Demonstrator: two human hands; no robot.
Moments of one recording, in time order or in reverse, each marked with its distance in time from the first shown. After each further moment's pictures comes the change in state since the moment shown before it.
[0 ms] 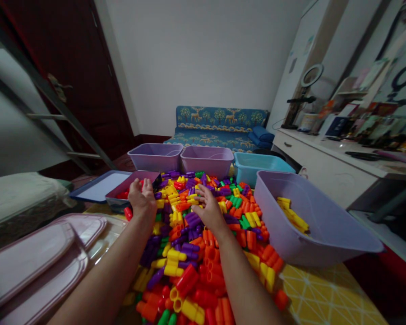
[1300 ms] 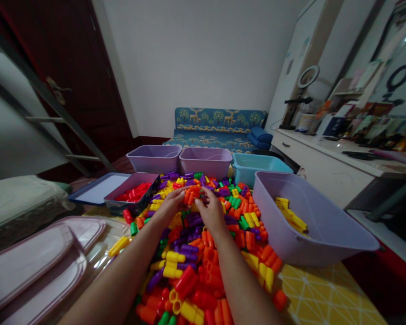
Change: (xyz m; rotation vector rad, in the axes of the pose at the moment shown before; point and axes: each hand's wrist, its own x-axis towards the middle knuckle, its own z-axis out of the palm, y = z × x) left_hand -0.077 0.013 0.015 0.185 -0.883 -0.555; right_hand 0.004 0.007 -0.002 -0.197 0.223 -0.094
